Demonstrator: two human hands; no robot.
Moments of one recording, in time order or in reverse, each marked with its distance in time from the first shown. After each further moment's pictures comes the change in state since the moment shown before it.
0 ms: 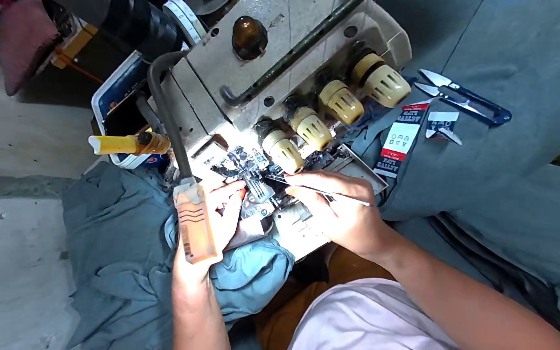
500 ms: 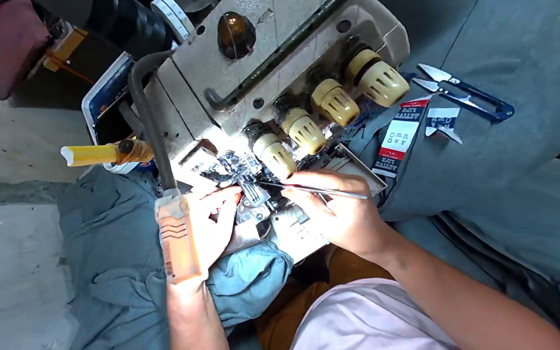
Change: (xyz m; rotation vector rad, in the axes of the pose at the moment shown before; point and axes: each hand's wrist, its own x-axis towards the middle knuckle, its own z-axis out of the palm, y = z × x) left_hand 0.000 0.000 0.000 0.029 0.009 0.024; right_hand 0.002 0.001 -0.001 0.037 -0.005 0.059
